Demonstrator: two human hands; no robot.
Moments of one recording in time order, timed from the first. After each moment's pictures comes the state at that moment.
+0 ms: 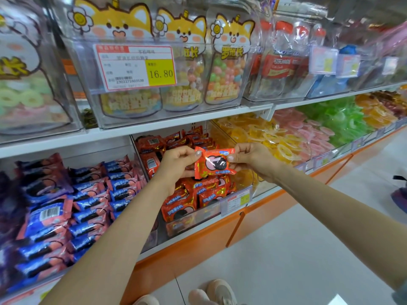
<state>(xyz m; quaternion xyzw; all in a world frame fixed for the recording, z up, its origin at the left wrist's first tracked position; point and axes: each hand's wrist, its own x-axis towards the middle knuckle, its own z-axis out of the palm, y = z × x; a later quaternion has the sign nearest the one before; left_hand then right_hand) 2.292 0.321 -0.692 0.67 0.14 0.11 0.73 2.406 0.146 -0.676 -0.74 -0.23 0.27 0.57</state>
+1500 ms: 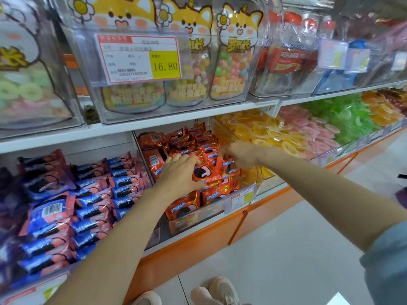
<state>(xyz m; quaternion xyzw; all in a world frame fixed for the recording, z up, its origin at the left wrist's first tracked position) 2.293 0.329 -0.716 0.99 0.05 0.05 0.13 2.444 0.183 -0.686 -0.87 -0.47 0.12 -0.06</state>
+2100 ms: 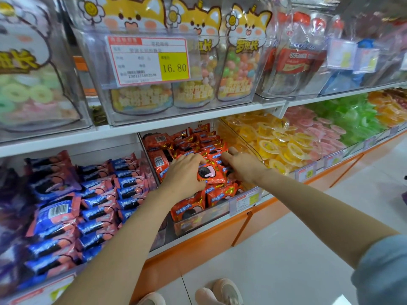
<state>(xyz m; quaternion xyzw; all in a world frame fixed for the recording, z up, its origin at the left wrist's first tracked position) 2.295 0.333 -0.719 0.98 0.04 0.08 0.20 2.432 0.182 -0.728 -0.90 -0.43 0.00 -0.09</state>
